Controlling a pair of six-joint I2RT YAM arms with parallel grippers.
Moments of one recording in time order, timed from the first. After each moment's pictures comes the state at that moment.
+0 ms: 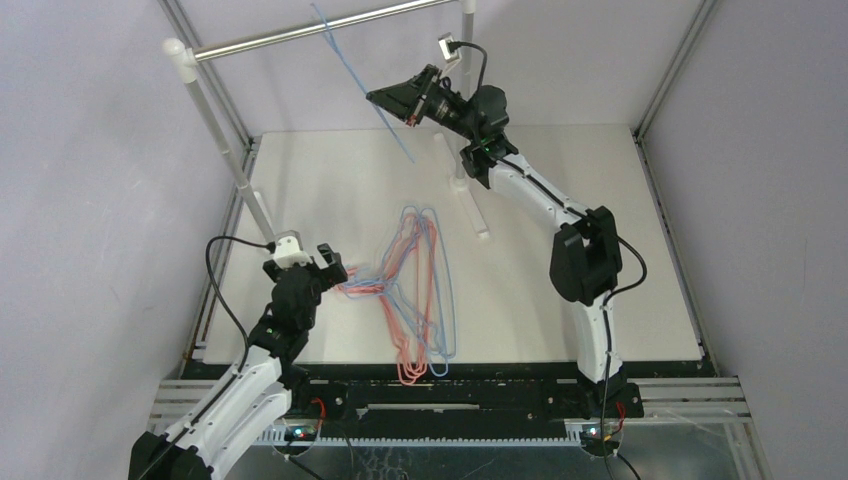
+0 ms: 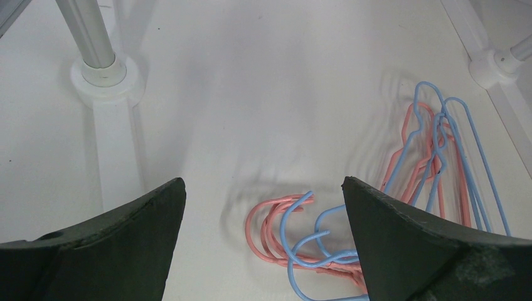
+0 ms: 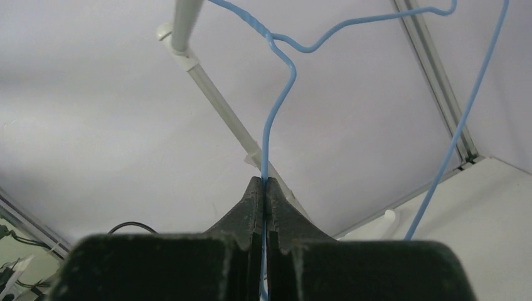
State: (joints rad) left arm -0.36 0.65 0.24 0.10 -0.46 -0.38; right arm 0.54 2.12 1.96 0.66 -0.63 0.94
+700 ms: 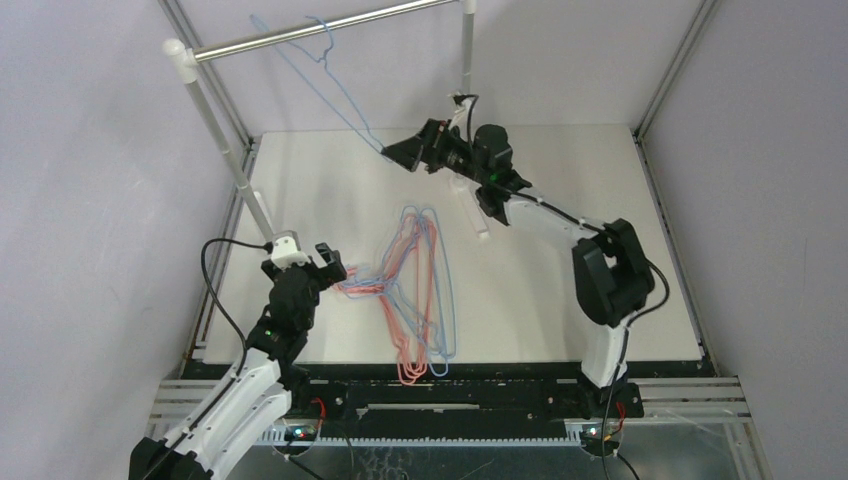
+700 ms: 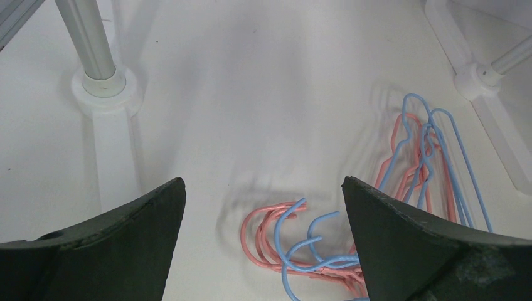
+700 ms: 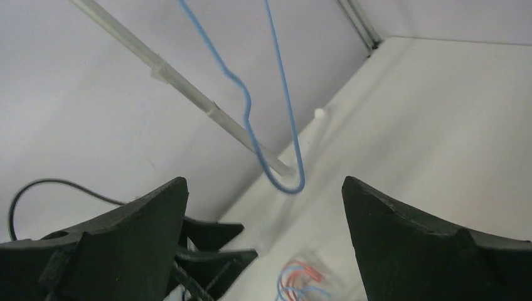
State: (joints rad) left arm -0.36 0.62 0.24 0.10 -0.46 -0.38; right arm 0.55 1.86 1.43 0.55 -0.49 0.79
